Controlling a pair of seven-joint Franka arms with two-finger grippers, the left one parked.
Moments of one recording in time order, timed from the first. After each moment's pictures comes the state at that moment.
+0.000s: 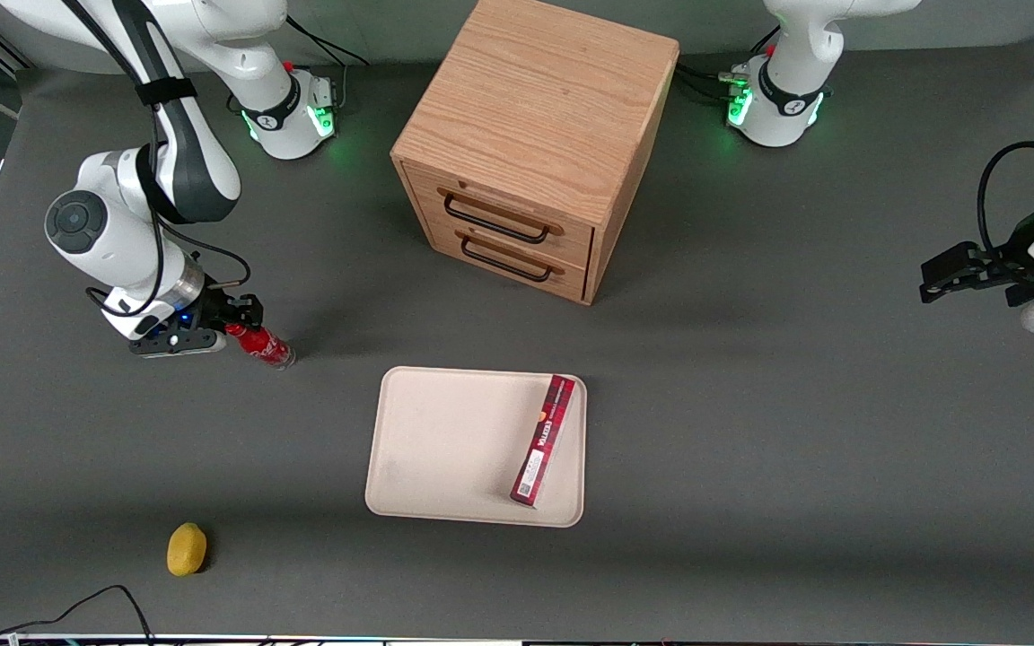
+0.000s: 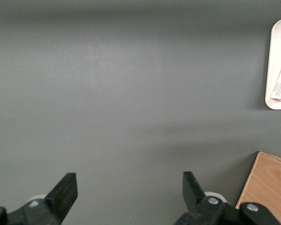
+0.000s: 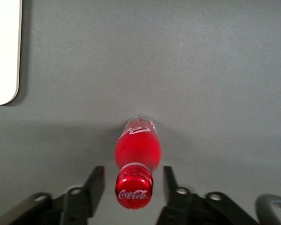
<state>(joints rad) 0.06 0.06 0.02 -2.29 -0.01 2.35 0.02</state>
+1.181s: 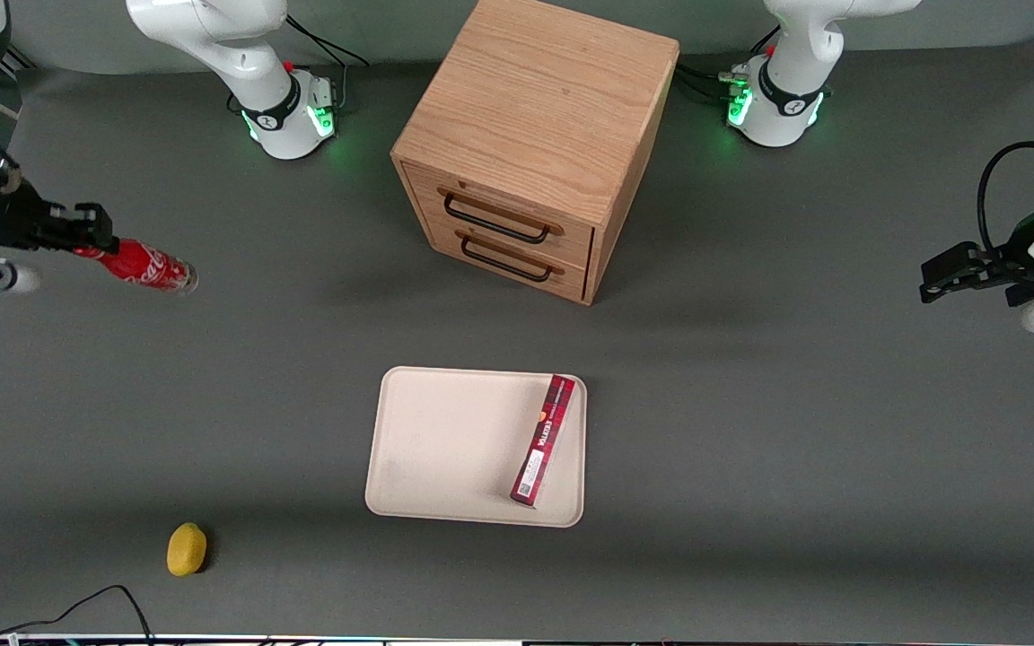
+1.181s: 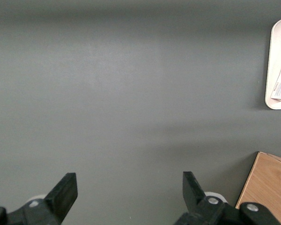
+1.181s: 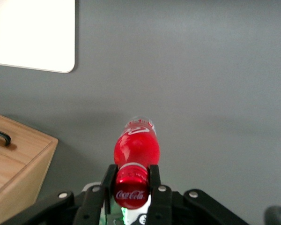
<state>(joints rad) 0.06 0.22 0.02 -1.24 -0.02 1.25 0.05</state>
